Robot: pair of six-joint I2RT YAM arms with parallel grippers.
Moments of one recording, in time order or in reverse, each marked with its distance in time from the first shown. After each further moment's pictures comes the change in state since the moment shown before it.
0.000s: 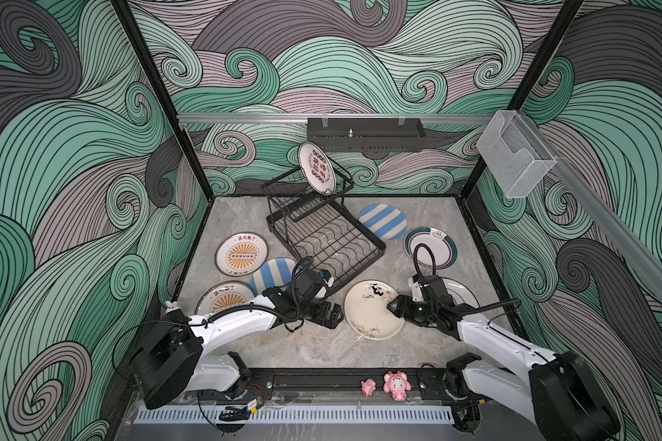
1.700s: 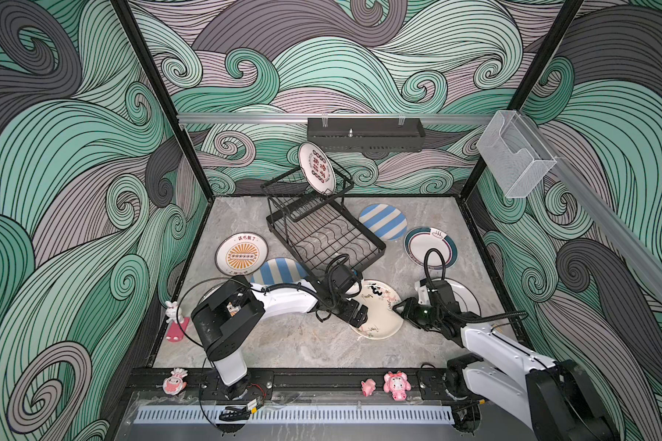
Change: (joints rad) left arm -0.098 0.403 0.282 0.021 0.028 0.096; right arm -0.076 -0.024 -0.081 0.098 -0.084 0.087
